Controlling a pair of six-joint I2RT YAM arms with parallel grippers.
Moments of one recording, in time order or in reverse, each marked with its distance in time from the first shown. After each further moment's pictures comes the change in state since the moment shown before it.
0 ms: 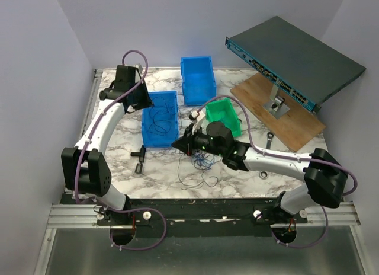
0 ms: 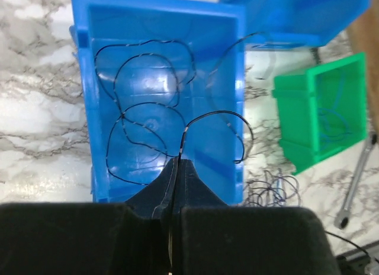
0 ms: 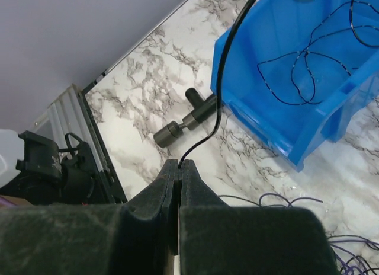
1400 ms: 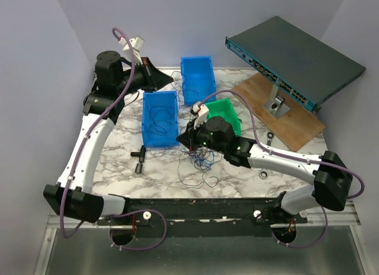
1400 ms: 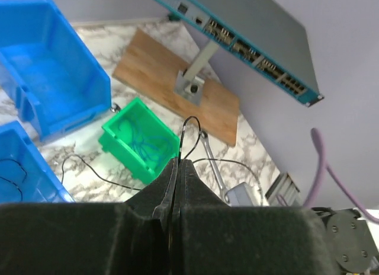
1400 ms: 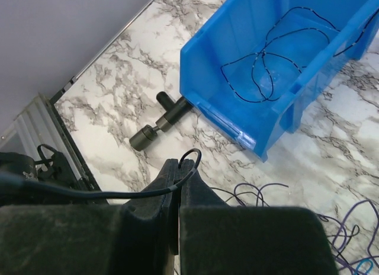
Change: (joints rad) left arm -0.059 -0.244 0.076 0.294 0.379 -0.138; right arm 0.000 -0.025 0.142 -0.249 0.114 -0.031
